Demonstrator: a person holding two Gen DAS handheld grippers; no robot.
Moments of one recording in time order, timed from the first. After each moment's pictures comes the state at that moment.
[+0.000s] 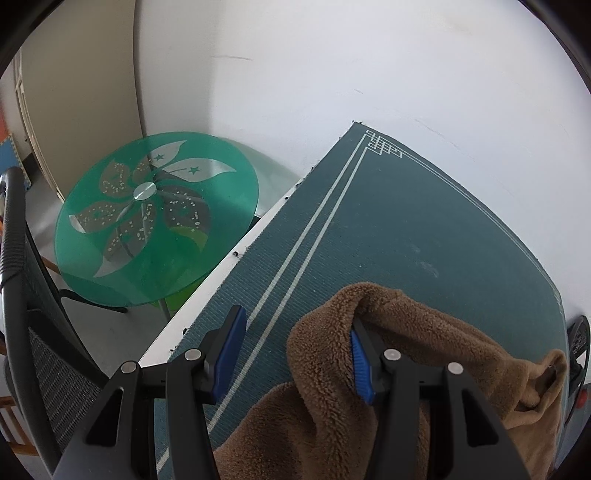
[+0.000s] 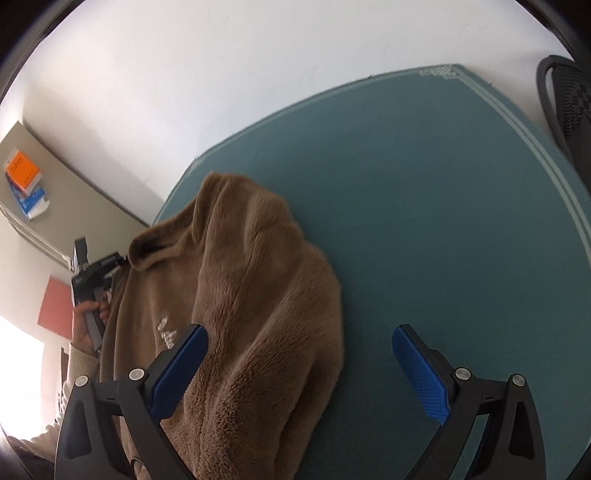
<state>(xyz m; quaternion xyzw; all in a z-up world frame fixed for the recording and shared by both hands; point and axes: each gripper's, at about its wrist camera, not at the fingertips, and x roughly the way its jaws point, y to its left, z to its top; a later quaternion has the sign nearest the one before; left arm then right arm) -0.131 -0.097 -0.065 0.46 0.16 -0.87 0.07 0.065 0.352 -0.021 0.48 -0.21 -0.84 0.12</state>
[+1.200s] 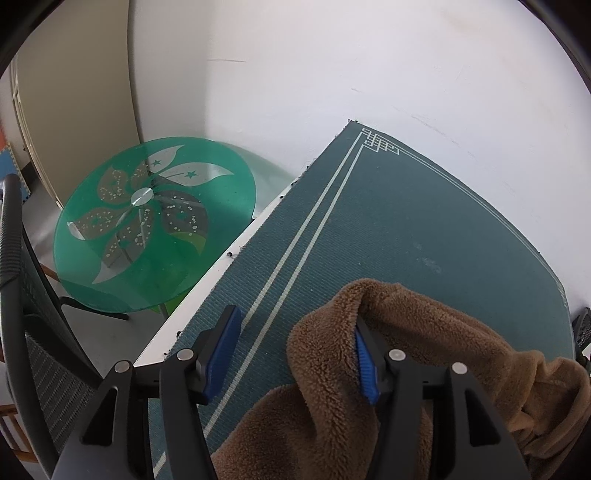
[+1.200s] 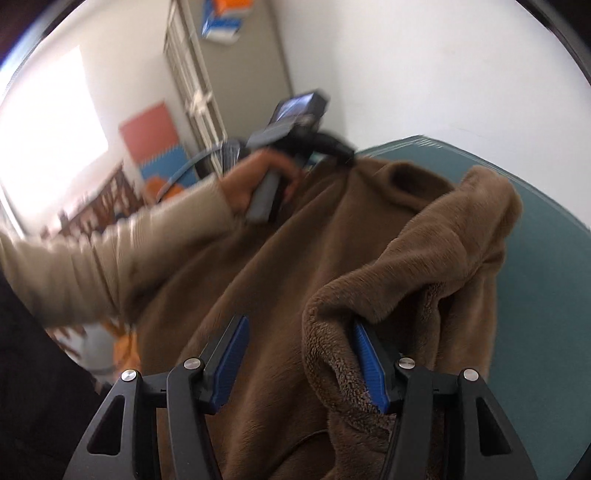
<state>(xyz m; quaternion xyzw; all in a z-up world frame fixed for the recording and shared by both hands) -0.131 -0.092 -0.068 0.45 0.14 -0.88 0.06 0.176 0.120 0.038 0.40 0.12 -0.83 0.38</state>
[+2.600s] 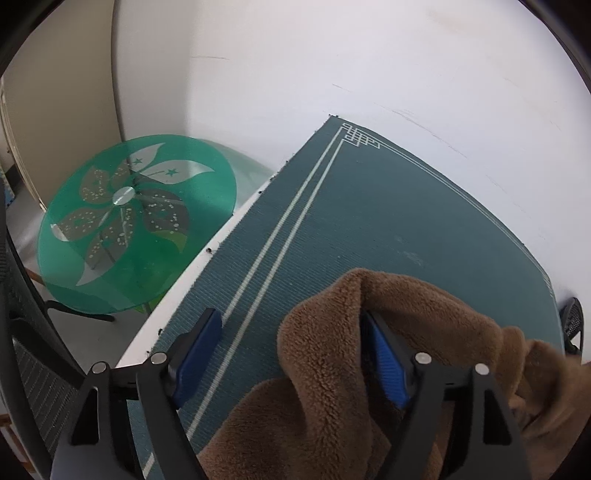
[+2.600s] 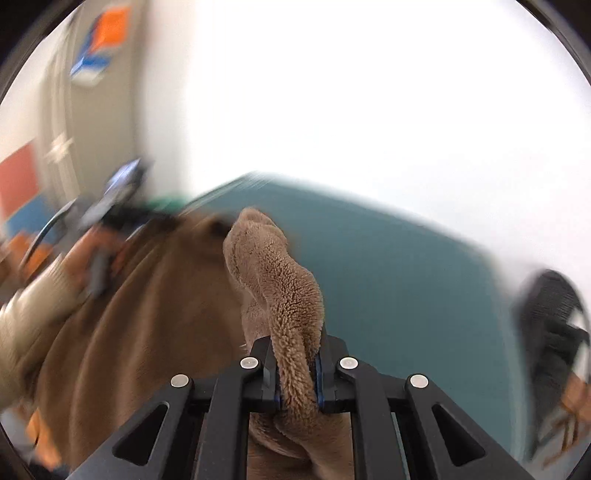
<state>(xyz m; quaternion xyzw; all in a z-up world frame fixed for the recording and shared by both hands) -0.130 -0.090 -0.066 0.46 0.15 -0.88 0.02 0.178 0.231 0.107 0.30 0.07 -0.95 0.03</state>
